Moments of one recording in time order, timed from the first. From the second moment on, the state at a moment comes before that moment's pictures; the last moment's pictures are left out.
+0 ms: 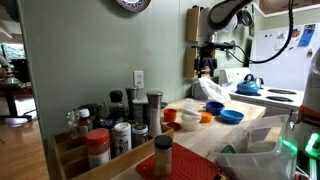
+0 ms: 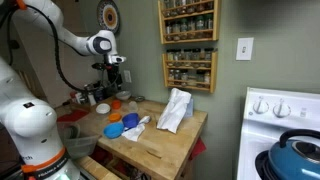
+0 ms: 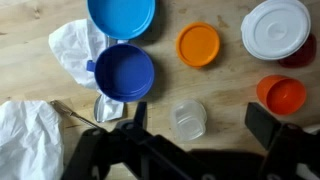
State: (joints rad) arm 0.02 -0.28 0.20 -2.40 0.04 2.10 0.41
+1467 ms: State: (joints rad) arm -0.03 -0.11 -0.02 -2.54 0.01 2.30 0.02
